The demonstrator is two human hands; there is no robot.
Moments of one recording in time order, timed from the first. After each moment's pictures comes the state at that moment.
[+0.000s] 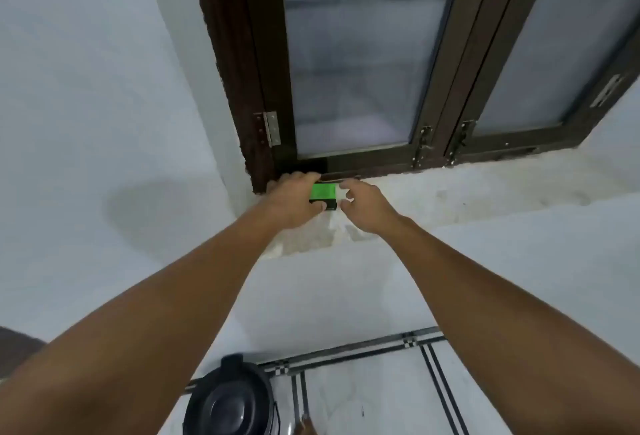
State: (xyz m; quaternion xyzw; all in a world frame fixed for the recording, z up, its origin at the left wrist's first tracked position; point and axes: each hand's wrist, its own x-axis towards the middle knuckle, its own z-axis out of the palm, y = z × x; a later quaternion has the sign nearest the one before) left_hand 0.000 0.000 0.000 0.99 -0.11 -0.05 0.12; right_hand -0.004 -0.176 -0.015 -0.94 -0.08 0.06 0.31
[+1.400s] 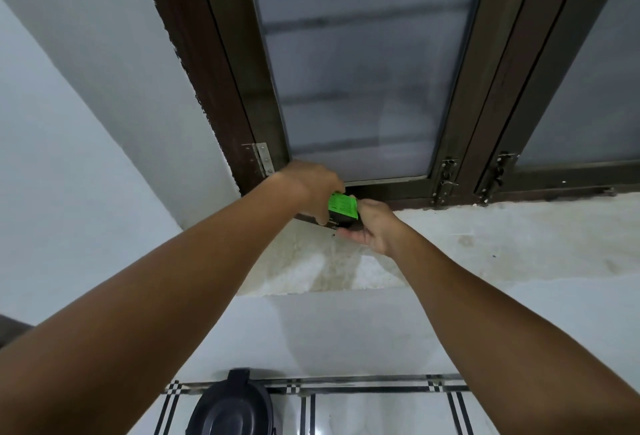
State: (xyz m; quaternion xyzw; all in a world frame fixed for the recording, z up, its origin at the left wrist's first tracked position) left_hand 0.079 -0.062 0.087 0.96 -0.17 -0.13 -0.15; right_hand 0.099 -0.197 -0.031 -0.57 0.15 0.28 0.76
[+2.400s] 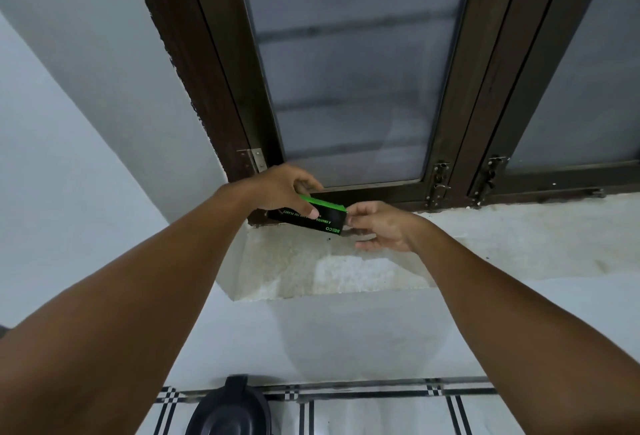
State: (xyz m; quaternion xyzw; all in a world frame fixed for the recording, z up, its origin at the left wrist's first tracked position) left_hand 0.091 0.002 0.064 0.94 -0.06 -0.19 0.27; right_hand 0.104 -0.242 -0.017 -0.69 -0.04 0.37 0.62
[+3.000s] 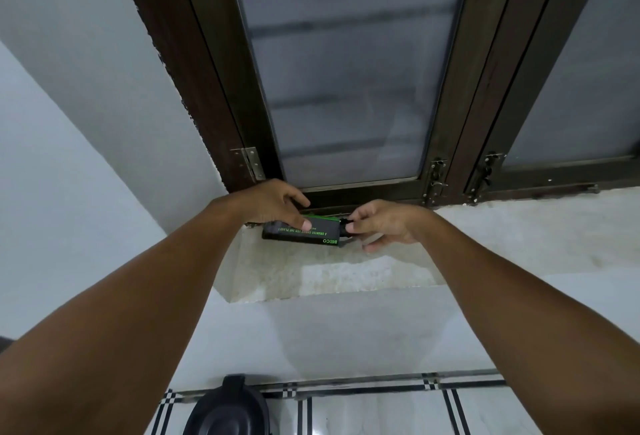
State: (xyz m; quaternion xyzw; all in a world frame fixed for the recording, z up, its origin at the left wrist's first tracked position) left_hand 0.085 0.013 0.040 0.91 -0.01 -0.25 0.32; right_hand 0.117 -0.253 -0.012 -0.76 -0.08 0.41 0.49
